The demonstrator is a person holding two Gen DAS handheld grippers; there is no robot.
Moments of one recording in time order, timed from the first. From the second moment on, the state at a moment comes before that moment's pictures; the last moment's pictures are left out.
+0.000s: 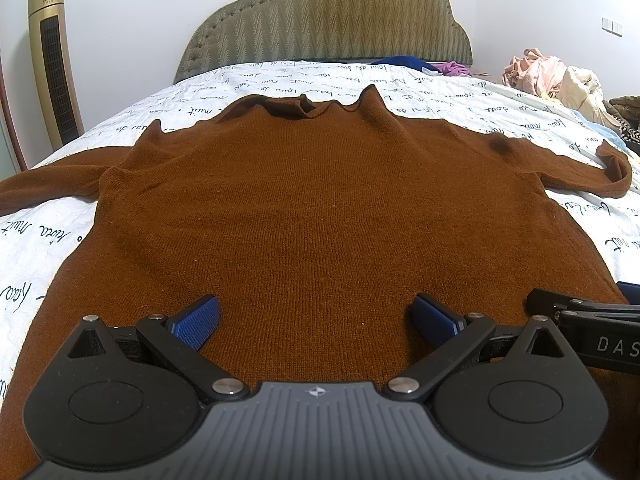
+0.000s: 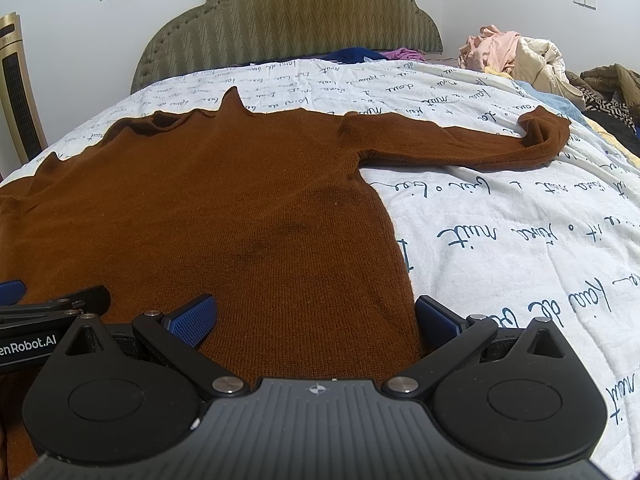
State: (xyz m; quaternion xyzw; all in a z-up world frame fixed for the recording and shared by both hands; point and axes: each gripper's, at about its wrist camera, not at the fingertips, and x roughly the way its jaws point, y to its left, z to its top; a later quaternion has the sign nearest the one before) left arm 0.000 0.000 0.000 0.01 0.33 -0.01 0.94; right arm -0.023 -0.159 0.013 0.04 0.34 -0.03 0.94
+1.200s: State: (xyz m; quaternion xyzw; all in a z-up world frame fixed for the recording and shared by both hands) left arm 0.056 -0.106 0.031 0.06 0.36 -0.07 0.93; right arm 0.078 -0.446 0.089 0.20 0.31 -0.14 0.92
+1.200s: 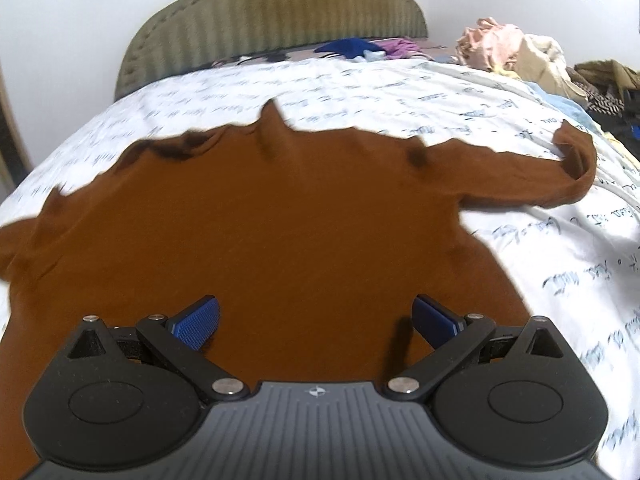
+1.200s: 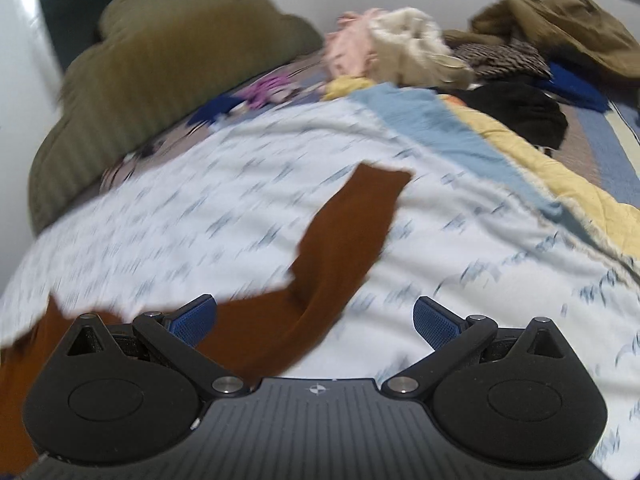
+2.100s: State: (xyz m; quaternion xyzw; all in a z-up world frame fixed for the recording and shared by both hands) left arm 0.143 -0.201 0.018 0.00 0.39 -0.09 0.92; right arm 0.166 -0.568 0.023 0.44 0.27 -0.08 0.85
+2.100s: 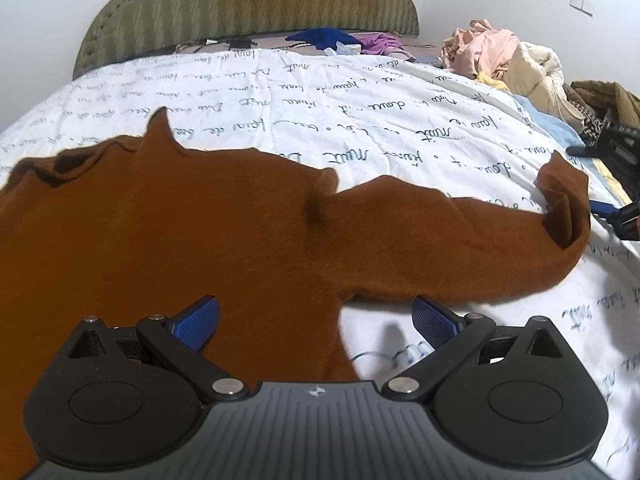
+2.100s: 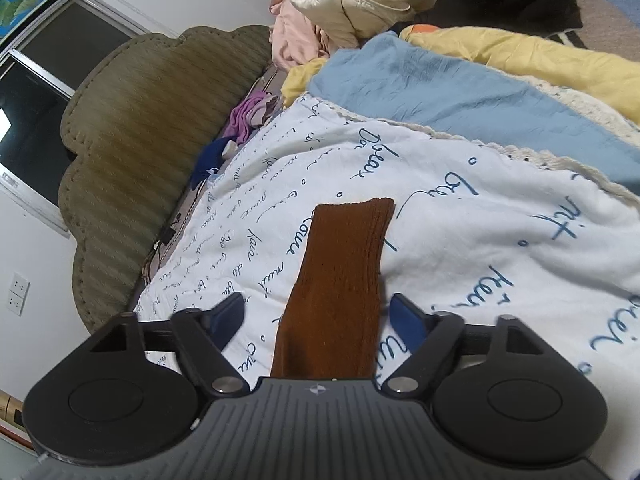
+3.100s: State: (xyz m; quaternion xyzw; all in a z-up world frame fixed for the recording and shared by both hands) left arm 0.181 -0.199 0.020 -0.14 0.53 -0.06 0.84; right arm 0.173 -0.553 0.022 0.43 0.26 -0.03 0.86
